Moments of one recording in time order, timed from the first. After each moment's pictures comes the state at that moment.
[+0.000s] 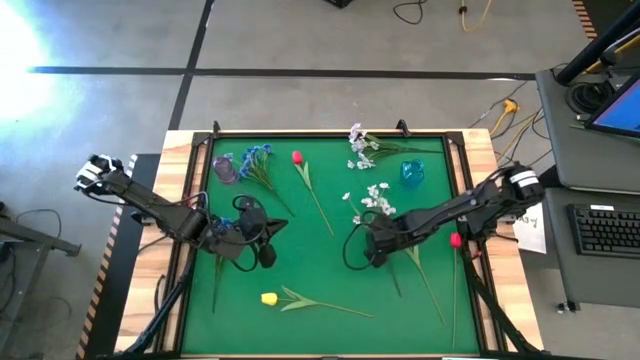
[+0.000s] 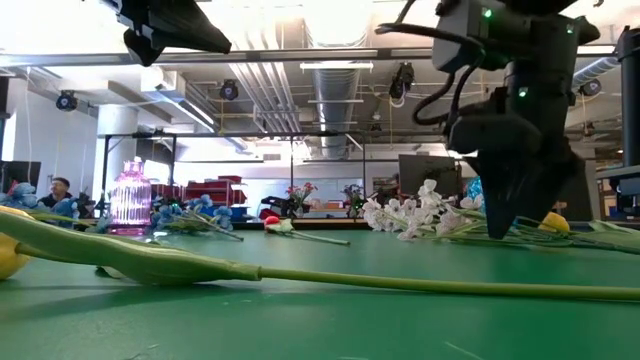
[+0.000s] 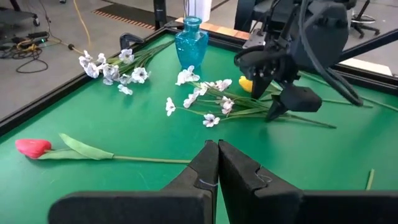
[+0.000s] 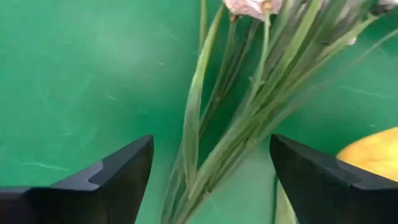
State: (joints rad) left arm -0.46 1.15 0.77 -0.20 -0.78 -0.54; right arm 0.22 1.63 0.88 -0.65 0.12 1.08
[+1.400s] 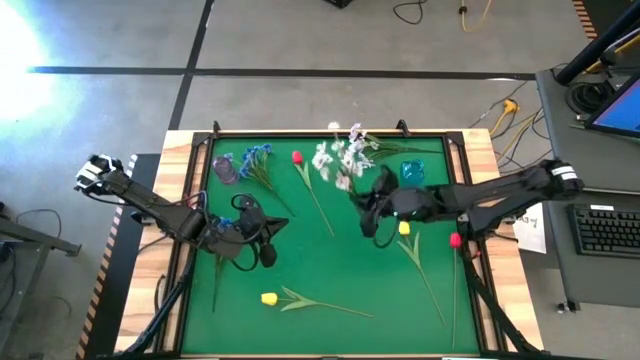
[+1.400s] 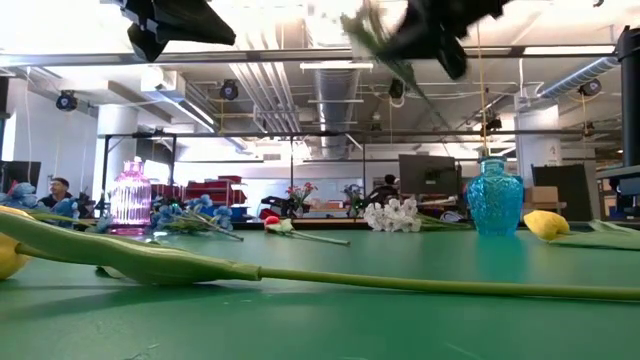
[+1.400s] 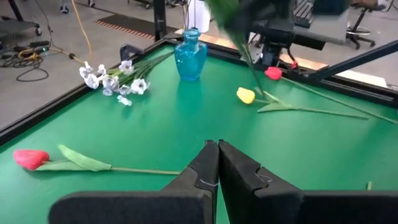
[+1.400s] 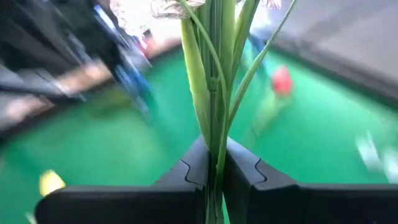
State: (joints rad) left arm -0.46 1.15 0.77 -0.14 -0.80 -0.51; right arm 0.13 1.25 0.89 -0.01 0.45 0.43
